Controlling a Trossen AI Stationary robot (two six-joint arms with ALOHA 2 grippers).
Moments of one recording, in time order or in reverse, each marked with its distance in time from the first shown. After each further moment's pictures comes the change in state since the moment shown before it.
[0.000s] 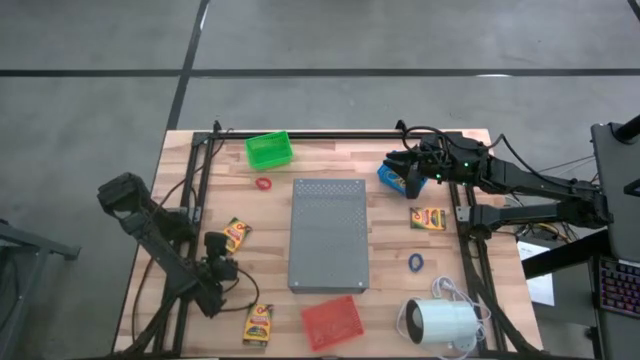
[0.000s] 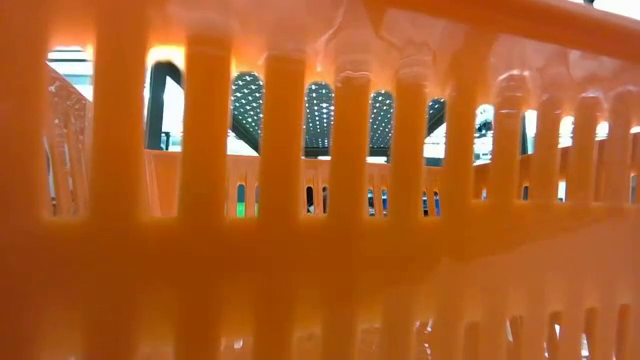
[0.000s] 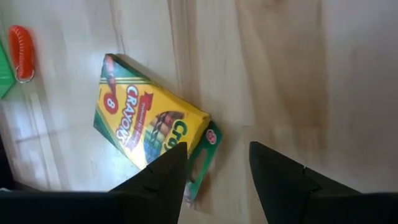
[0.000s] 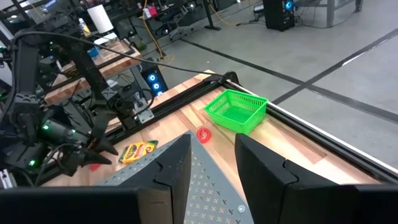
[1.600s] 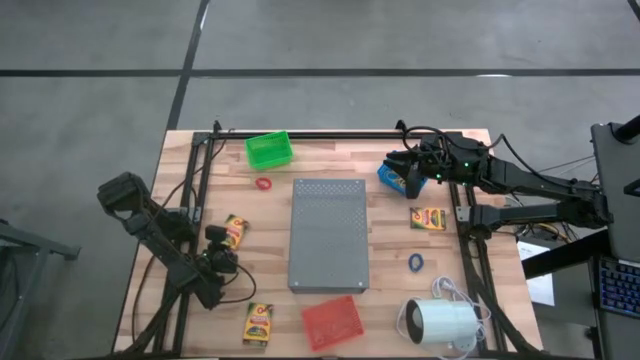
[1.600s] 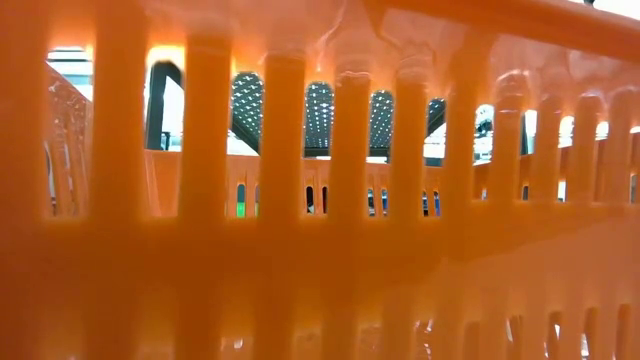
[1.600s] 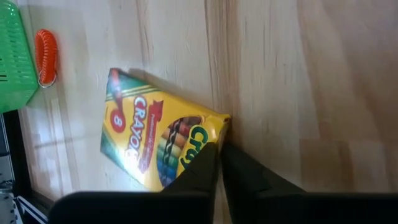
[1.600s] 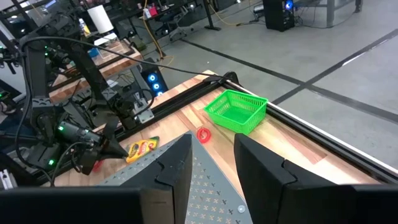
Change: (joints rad) left arm 0.001 0.000 -0.141 0.113 -0.110 -0.012; right arm 0.000 -0.001 0.000 0.000 0.000 0.000
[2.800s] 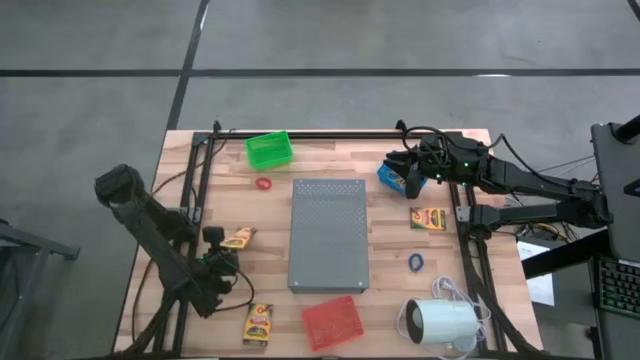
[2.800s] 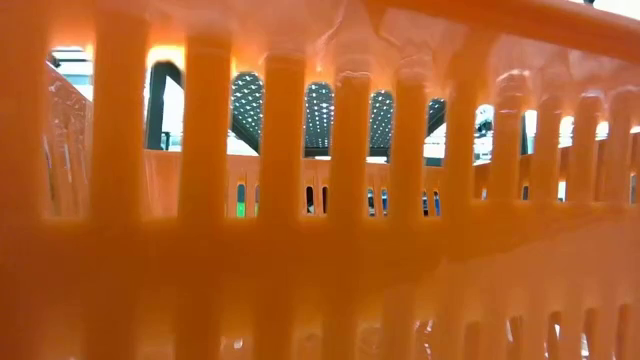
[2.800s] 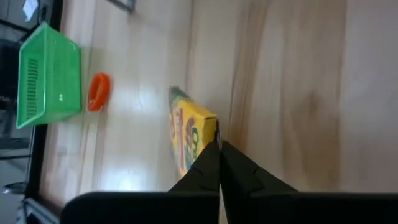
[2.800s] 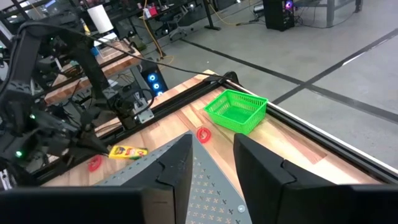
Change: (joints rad) left arm 0.004 -0.098 0.225 -0.215 -0.146 -0.129; right arm 0.000 0.001 0.000 0.000 0.000 0.000
